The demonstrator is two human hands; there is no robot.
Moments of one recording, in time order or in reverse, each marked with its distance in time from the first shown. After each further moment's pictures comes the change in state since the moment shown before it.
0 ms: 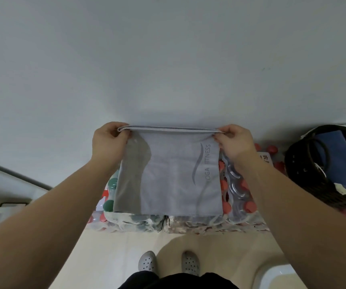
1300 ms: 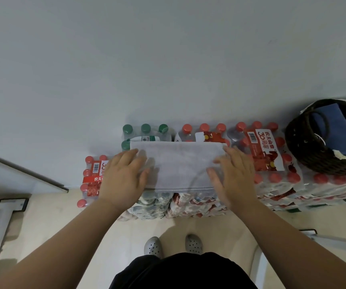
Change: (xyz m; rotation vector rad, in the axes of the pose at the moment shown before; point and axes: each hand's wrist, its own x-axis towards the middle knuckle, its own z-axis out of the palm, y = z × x) left_hand -0.096 -0.074 -0.051 0.997 -0.308 0.627; right_hand -0.154 0.064 0.016 -0.927 0.004 -0.397
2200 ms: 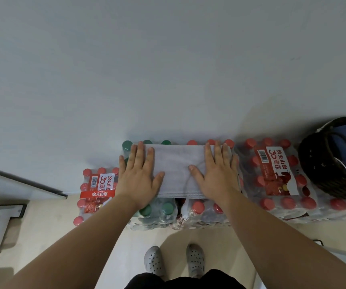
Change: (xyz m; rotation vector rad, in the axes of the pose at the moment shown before) left_hand 0.074 -0.009 0.054 0.130 -0.268 -0.122; right_hand 0.097 -0.018 0.053 -0.258 -0.298 0.085
